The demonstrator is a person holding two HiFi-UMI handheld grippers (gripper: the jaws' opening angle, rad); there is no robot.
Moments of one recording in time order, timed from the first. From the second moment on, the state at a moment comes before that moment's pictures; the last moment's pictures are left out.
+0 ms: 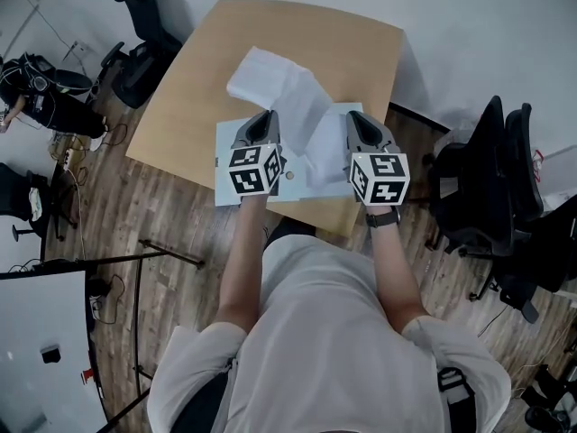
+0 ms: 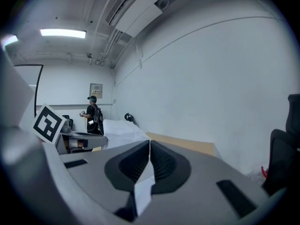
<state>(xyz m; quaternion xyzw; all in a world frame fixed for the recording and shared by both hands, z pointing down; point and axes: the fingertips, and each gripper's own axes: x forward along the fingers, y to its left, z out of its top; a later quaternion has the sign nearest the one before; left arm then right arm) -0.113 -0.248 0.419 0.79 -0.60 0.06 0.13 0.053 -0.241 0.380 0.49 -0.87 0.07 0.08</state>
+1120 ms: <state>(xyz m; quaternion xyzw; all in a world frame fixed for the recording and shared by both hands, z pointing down) -0.054 -0.262 0.335 0.81 -0.59 0.04 0.03 0.088 -0.246 0.327 0.51 -0.86 0.01 0.05</state>
